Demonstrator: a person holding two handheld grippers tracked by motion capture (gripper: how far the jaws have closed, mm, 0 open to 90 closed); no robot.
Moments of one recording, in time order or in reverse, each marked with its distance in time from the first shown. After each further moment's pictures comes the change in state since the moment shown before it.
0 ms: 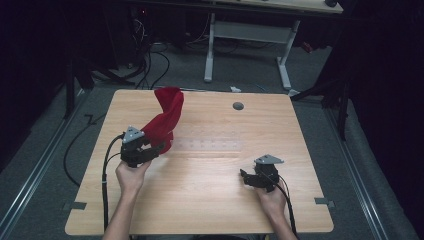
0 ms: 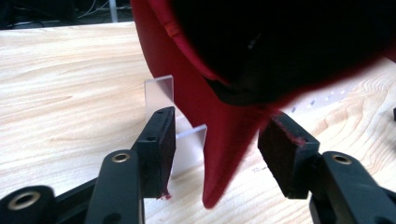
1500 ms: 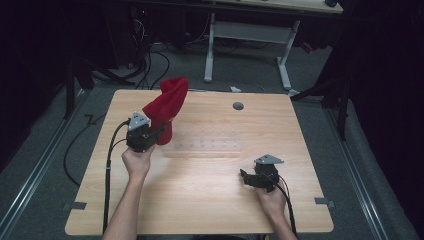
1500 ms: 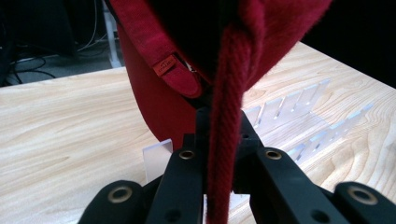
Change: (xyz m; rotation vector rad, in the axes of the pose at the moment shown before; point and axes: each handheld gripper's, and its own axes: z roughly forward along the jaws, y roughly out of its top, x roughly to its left) left arm -0.011 0.020 0.032 -0.076 -0.074 0.031; right arm 0.000 0.000 0.000 0.000 0.000 0.001
